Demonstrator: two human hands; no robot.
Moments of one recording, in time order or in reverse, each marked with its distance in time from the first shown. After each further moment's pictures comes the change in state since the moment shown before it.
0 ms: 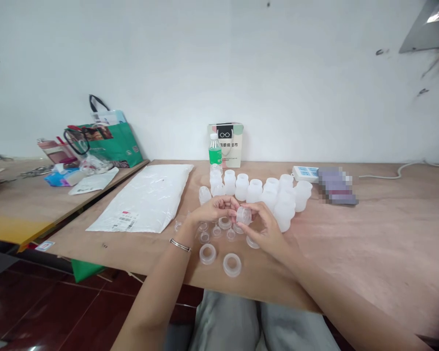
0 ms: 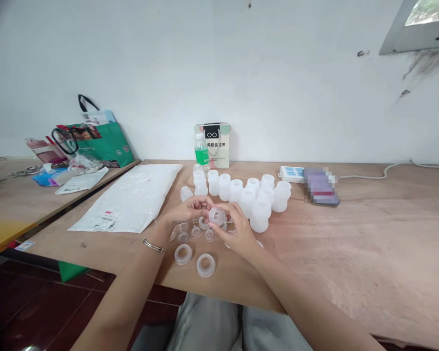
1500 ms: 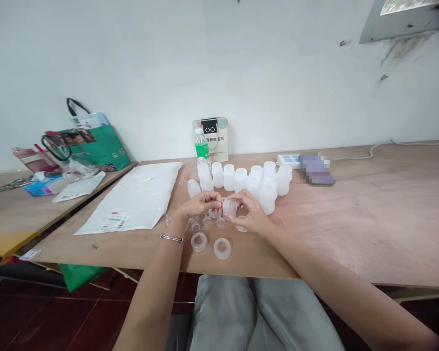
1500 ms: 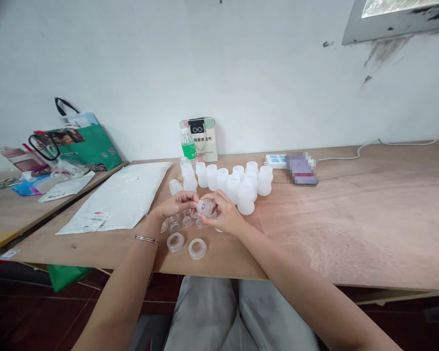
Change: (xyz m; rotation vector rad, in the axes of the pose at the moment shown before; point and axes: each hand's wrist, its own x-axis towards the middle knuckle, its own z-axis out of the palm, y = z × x) left_hand -0.008 -0.010 -0.002 0.231 -0.021 -0.056; right_hand -0.006 0.016 0.000 -0.001 -0.036 -0.121
